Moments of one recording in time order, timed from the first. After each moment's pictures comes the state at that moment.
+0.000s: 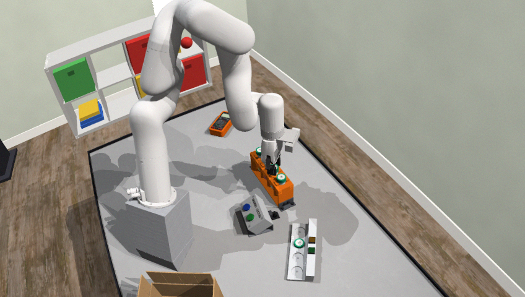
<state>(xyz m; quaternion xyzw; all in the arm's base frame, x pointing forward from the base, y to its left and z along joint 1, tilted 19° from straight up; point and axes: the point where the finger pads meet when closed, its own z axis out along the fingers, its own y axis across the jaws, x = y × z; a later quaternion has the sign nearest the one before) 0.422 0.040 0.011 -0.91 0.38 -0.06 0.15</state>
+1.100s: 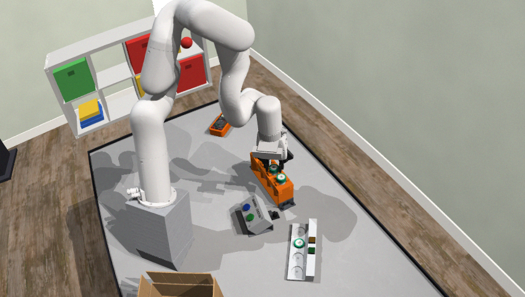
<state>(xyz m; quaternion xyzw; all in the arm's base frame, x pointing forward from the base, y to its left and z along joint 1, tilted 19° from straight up) 0.422 0.040 0.011 -0.45 0.87 0.05 0.18</state>
